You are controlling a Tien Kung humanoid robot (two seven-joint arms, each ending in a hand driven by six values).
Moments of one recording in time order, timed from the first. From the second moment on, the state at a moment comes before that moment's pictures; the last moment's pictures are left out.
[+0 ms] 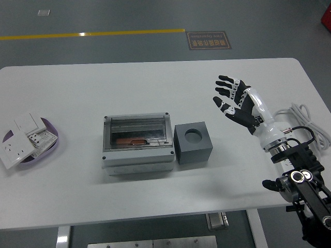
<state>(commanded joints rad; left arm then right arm) 0.03 0.12 -1.26 -0.18 0.94 -0.11 0.11 0.06 -0.19 1.32 1.50 -1.27 0.04 0.23</state>
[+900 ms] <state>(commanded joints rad) 0.03 0.11 -1.28 -0.18 0.95 -0.11 0.11 0.08 -0.18 1.27 1.45 -1.18 0.03 0.26</state>
